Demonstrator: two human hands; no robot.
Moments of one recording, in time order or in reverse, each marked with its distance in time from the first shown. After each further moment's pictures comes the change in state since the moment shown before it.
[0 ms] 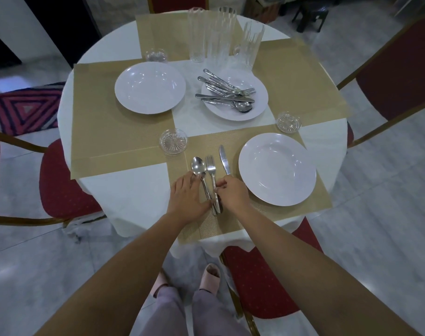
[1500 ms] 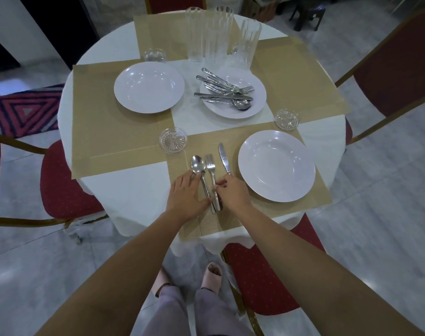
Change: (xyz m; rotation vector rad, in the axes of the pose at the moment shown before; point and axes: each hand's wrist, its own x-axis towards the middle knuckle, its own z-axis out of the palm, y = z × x) left_hand -0.001 -0.006 -0.001 -0.006 -0.031 0.002; right_hand -0.014 -0.003 -0.005 -0.015 0.018 -0.041
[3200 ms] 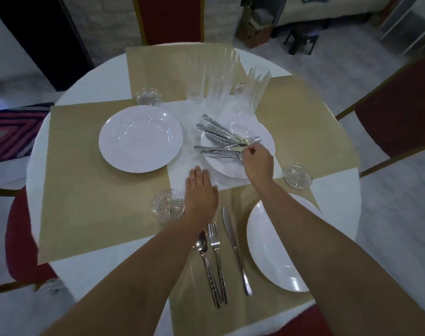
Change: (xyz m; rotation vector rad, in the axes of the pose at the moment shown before) left_hand 0.203 0.021 -0.031 0.008 -0.075 -0.085; right_hand 0.210 -0.100 -0.102 0.143 0.395 0.029
